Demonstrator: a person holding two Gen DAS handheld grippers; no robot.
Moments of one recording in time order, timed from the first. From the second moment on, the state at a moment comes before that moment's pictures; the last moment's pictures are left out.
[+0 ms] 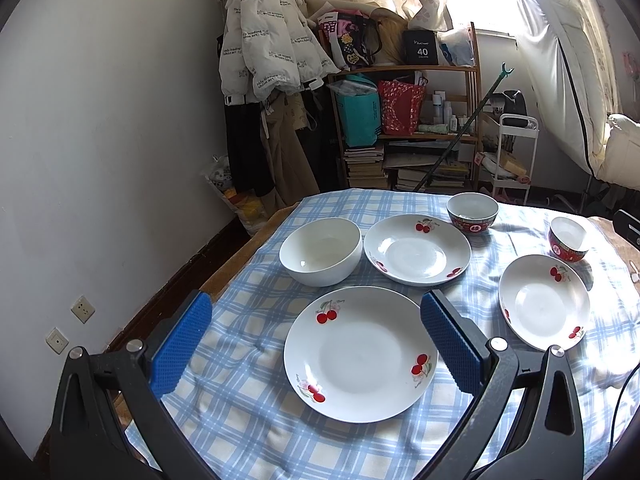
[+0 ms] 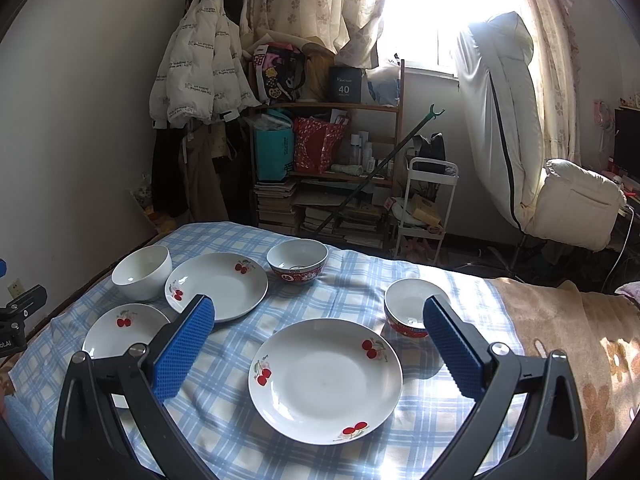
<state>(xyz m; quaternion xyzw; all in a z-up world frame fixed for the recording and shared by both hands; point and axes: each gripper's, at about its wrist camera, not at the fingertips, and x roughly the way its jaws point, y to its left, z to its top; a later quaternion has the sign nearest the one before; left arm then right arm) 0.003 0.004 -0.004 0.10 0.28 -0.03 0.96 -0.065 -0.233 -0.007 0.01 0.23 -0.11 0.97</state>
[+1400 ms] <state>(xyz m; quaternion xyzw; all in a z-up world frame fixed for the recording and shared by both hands) 0.044 0.018 -0.007 0.08 0.34 -0.05 0.93 -0.042 -0.220 -0.016 0.01 0.26 -0.07 0.96</state>
